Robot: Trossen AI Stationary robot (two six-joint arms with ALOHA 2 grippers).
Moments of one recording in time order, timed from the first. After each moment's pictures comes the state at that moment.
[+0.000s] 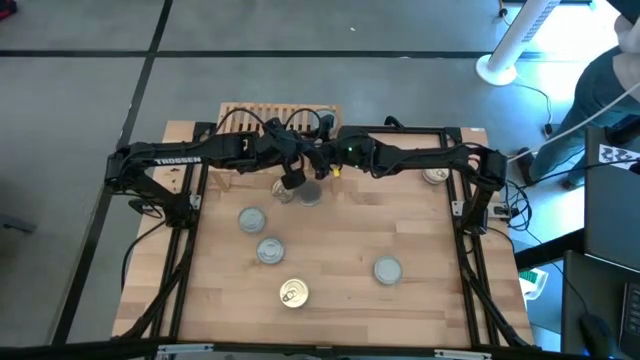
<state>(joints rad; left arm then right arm) 0.20 1.45 1.32 -0.64 -0.48 0.05 -0.25 1.83 1.29 0.35 0.15 -0.92</state>
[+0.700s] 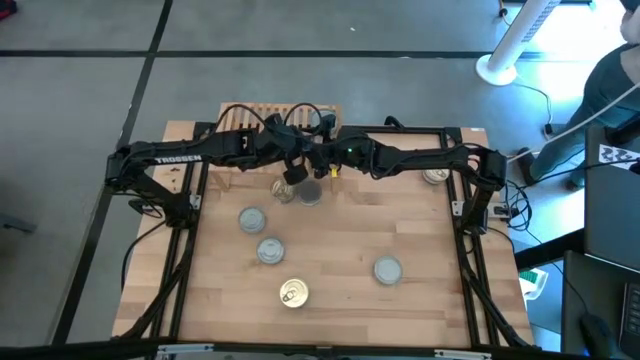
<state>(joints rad) 0.22 1.45 1.32 -0.59 -0.48 0.07 -0.25 1.83 1.29 0.35 0.20 -0.89</state>
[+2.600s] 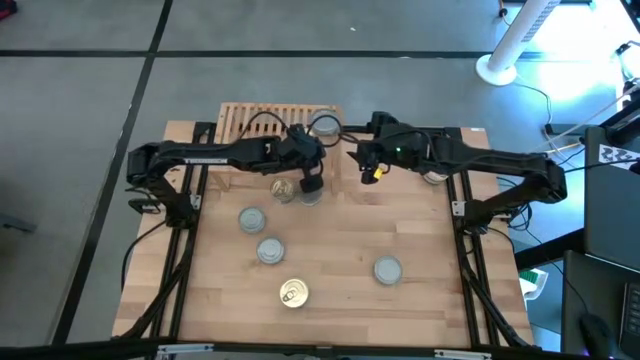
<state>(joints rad) 0.22 1.63 1.32 -0.41 -0.39 0.13 -0.18 1.36 1.29 -0.42 0.36 -0.58</state>
